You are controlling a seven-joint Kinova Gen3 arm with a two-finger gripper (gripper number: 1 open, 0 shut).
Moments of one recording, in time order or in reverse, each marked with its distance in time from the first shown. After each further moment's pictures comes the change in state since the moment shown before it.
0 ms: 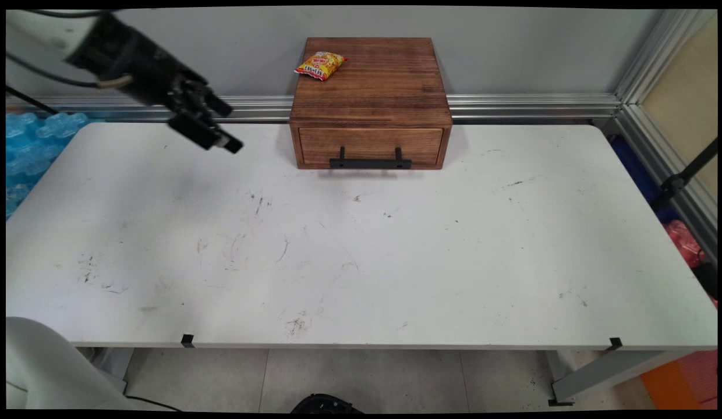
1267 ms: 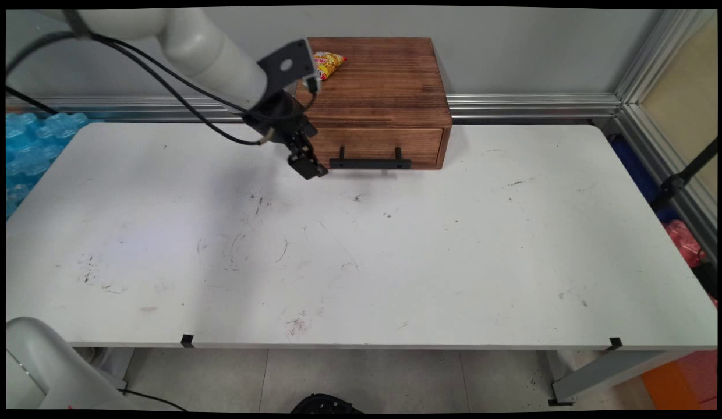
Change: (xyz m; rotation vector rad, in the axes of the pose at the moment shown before) arm 0.068 0.014 0.173 0.140 -0.120 0.211
